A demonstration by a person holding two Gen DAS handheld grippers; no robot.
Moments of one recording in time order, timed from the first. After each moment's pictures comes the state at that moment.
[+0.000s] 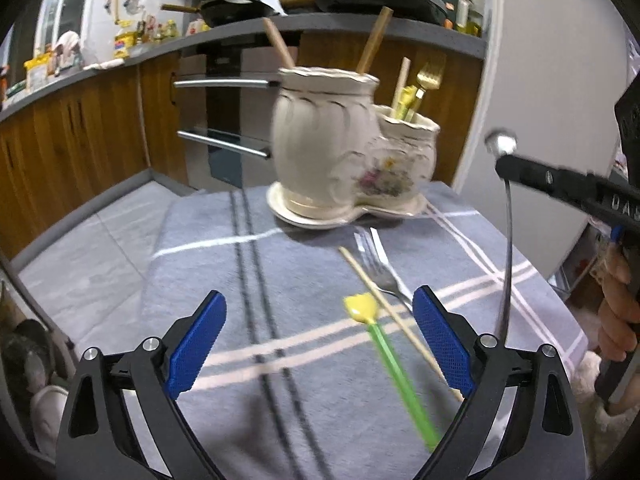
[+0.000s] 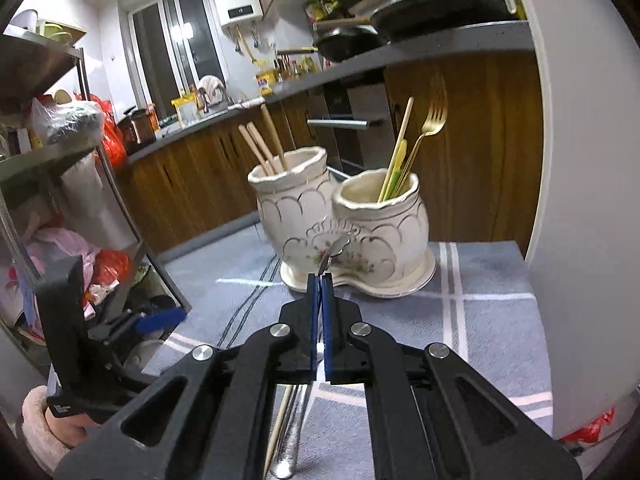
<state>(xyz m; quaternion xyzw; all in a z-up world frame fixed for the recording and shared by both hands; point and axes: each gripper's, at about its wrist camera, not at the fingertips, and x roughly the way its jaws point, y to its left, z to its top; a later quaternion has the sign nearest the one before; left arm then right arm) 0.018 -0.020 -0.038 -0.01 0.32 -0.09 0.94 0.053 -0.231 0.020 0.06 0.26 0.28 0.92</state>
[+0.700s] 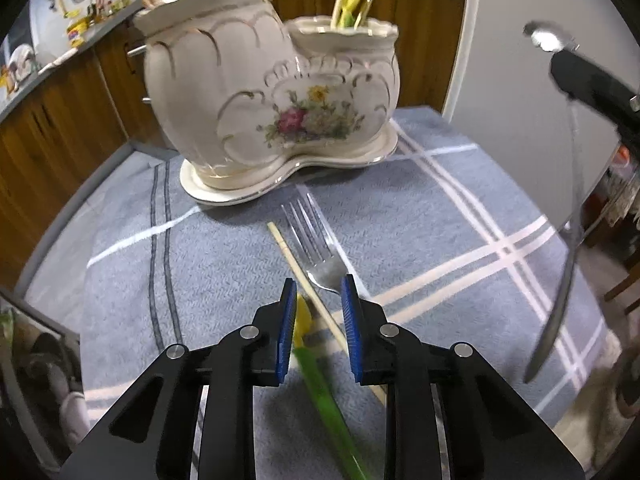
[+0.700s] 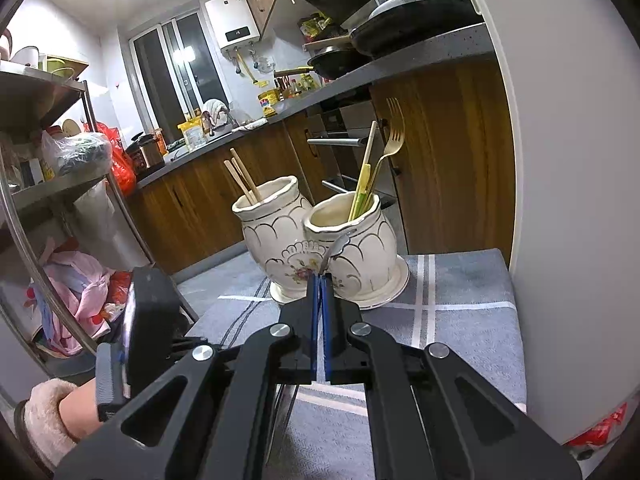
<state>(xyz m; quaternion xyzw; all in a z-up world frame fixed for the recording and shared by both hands) 0.074 -0.087 -0.061 0.07 0.44 -0.09 0.89 0.054 -0.274 0.023 0.10 0.26 0.30 0.91</state>
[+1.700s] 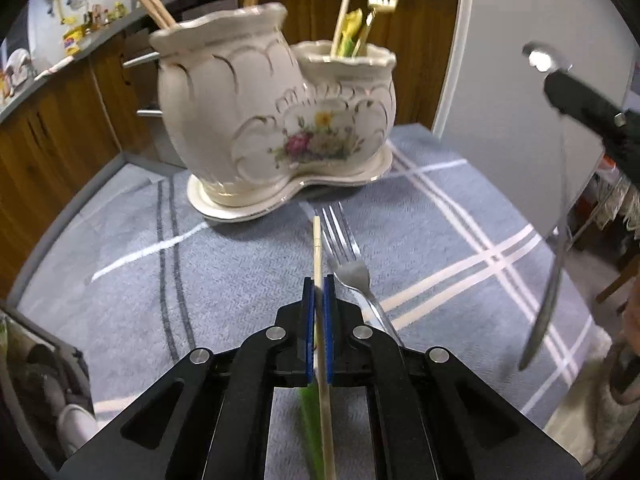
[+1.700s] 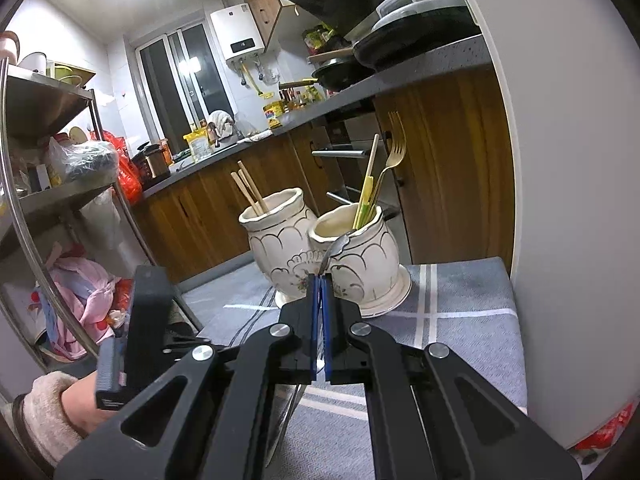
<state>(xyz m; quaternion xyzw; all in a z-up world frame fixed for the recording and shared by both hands) 0.069 -0.063 -0.036 0.05 0.40 -0.12 0.91 0.042 -0.275 0.027 0.11 0.23 0.30 0.92</state>
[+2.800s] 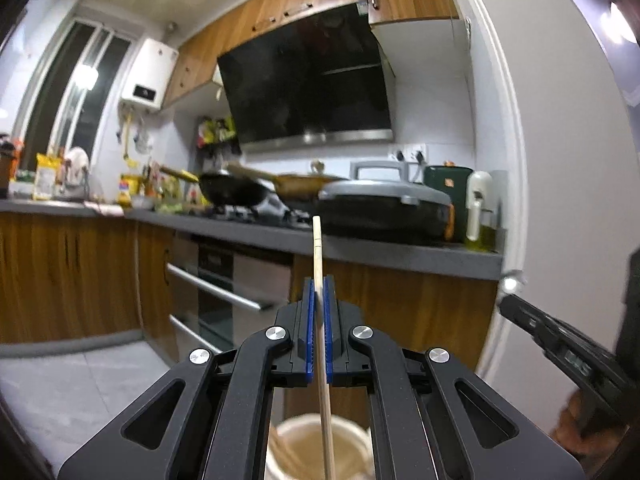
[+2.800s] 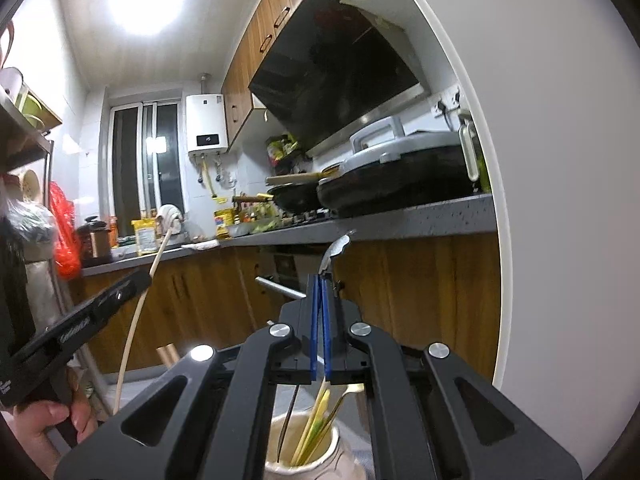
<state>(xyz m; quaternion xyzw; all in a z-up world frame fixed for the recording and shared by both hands) 0.136 -0.031 0.132 -0.03 0.00 -0.06 1.00 0.134 -0.244 0.102 0.09 0.01 0.17 0.98</state>
